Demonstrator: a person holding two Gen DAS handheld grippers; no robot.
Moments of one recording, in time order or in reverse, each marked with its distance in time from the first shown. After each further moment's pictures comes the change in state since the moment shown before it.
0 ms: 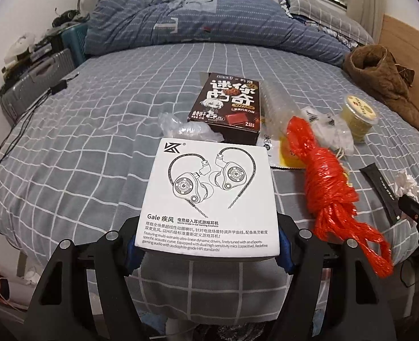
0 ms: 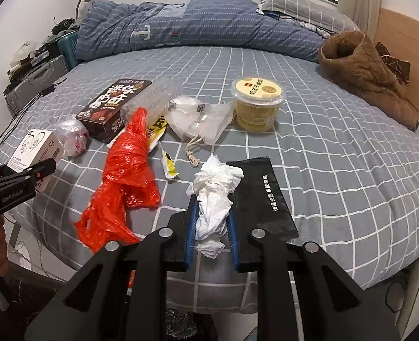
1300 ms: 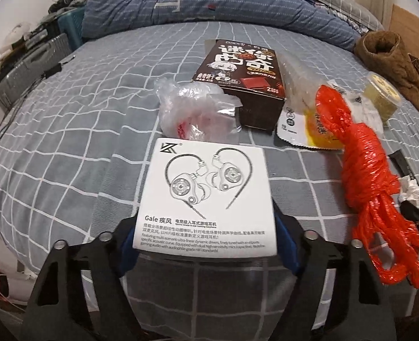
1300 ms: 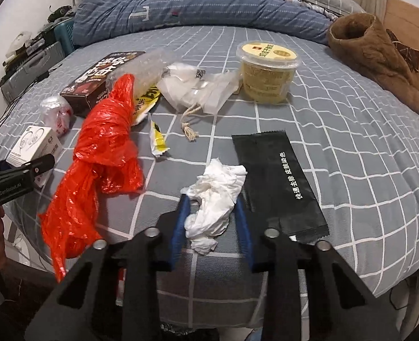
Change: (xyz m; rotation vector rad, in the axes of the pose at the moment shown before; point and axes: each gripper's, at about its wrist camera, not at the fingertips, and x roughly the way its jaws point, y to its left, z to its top) left arm 0.057 0.006 -0.010 -0.001 0.080 0.034; right arm 0.058 -0.004 -0.018 -0.001 0.083 0.021
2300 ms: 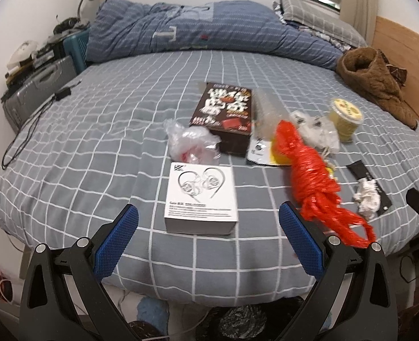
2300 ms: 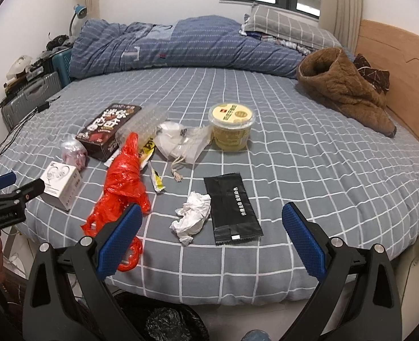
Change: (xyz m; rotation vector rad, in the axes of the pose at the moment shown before) left arm -0.086 0.001 -0.004 0.009 -0.101 -0.038; right arm -0.094 -0.009 0.009 0.015 -0.150 -0.081
